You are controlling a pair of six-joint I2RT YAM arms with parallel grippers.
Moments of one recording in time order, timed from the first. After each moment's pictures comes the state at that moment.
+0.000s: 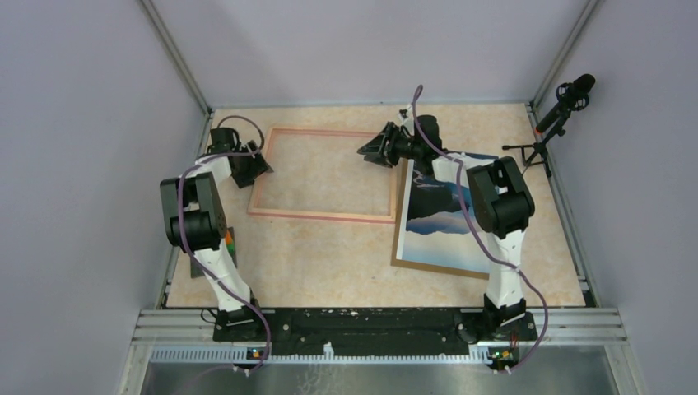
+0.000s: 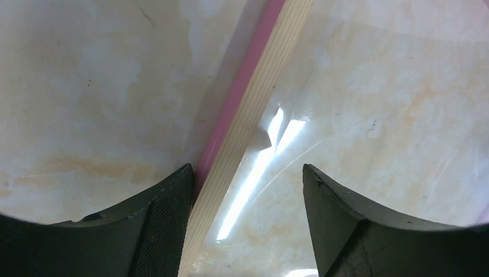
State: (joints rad) left arm 0.17 1.94 1.29 -0.29 0.23 -0.39; right arm 0.38 2.11 1.36 0.40 -0.71 1.00
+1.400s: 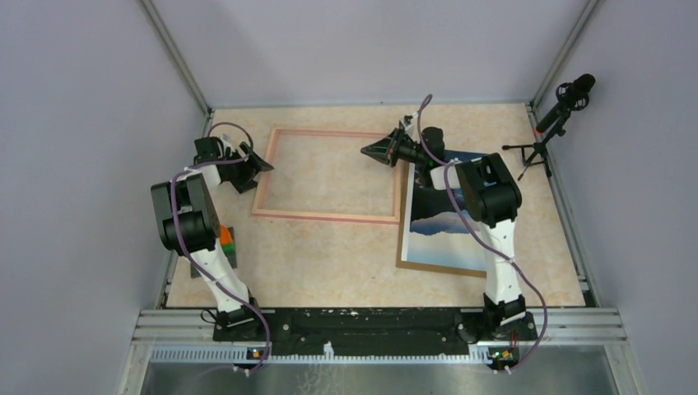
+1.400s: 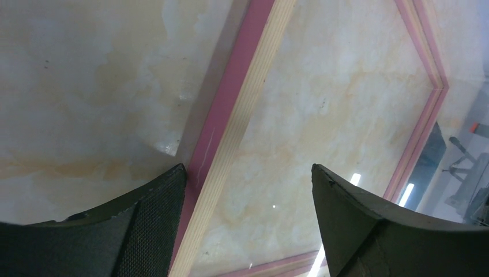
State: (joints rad) left arm 0.28 1.93 1.19 -0.16 0.57 -0.50; right arm 0.34 2.28 1.32 0.98 -0.84 1.49
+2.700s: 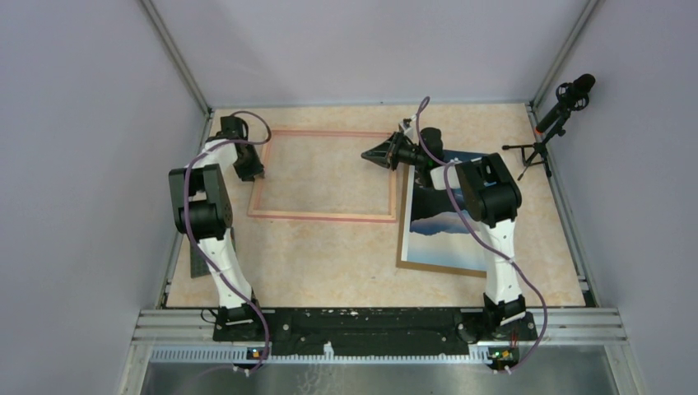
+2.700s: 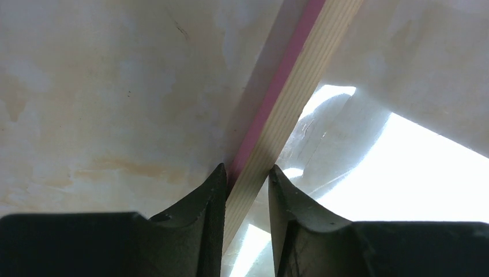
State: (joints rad) left arm 0.13 2.05 1.51 -0.55 0.06 -0.30; right arm 0.34 2.28 1.32 0.87 -0.84 1.39
